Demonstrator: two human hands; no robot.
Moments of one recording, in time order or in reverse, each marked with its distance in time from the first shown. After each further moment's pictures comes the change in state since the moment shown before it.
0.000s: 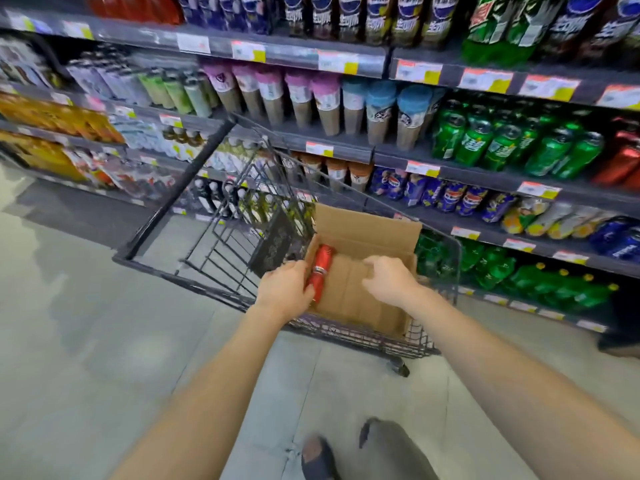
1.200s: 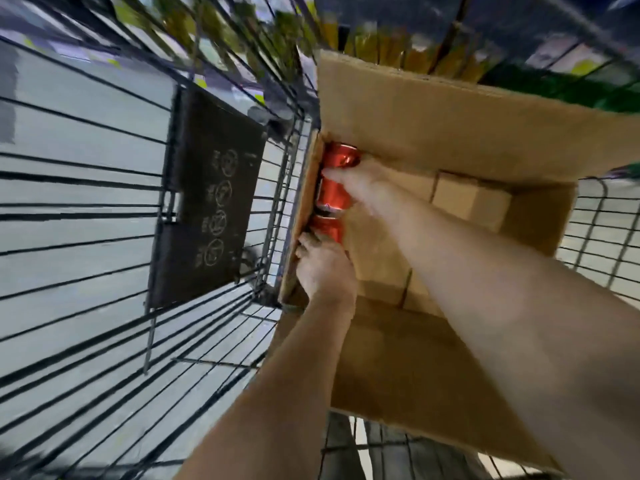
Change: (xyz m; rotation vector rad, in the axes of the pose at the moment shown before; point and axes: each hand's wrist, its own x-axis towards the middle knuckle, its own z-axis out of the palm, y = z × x) left_hand 0.301 -0.043 0.294 -0.032 -0.505 -0.444; right_hand 0.456 0.047 0.240 0.731 -0.212 0.588
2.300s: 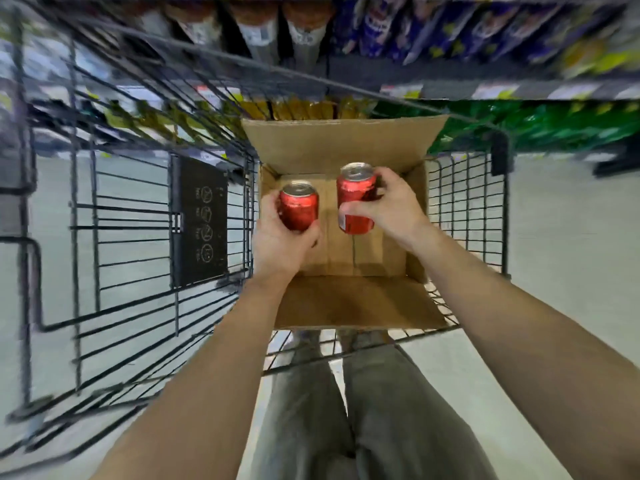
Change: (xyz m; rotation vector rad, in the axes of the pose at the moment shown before) left_hand -0.111 -0.014 -0.103 -0.669 0.260 0.384; right_hand -0.209 0.064 -0.140 0.248 0.234 -0.319
